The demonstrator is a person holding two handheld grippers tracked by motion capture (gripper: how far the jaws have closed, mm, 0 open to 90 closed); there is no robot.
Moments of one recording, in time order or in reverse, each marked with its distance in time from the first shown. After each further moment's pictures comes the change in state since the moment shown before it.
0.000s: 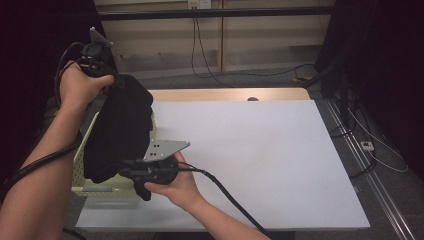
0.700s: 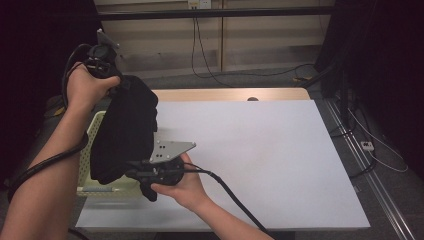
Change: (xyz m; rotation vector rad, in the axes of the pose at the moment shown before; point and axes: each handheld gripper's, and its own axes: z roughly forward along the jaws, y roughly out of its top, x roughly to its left) left arm -0.011 0.001 0.006 -0.002 -0.013 0.015; right arm 0.000 -0.001 -0.014 0.021 -0.009 -0.011
